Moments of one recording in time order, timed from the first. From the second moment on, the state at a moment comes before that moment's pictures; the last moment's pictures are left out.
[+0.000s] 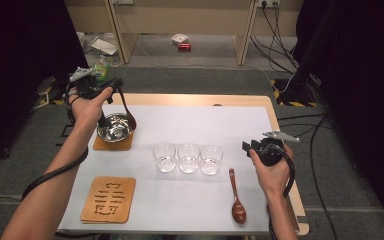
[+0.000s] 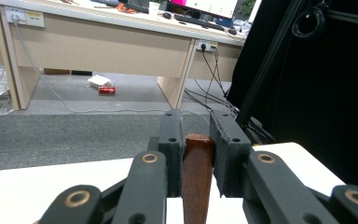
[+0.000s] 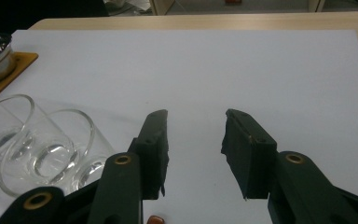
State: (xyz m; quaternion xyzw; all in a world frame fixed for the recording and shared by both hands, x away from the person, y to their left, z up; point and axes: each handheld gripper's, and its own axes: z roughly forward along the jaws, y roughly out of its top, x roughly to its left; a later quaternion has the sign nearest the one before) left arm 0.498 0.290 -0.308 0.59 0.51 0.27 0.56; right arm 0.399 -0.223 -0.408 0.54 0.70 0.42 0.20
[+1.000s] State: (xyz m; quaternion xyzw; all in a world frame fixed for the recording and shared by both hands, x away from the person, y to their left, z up) left arm 0.506 0.332 -0.329 0.58 0.55 0.30 0.52; right arm 0.368 -0.236 -0.432 0.56 0.69 0.42 0.20
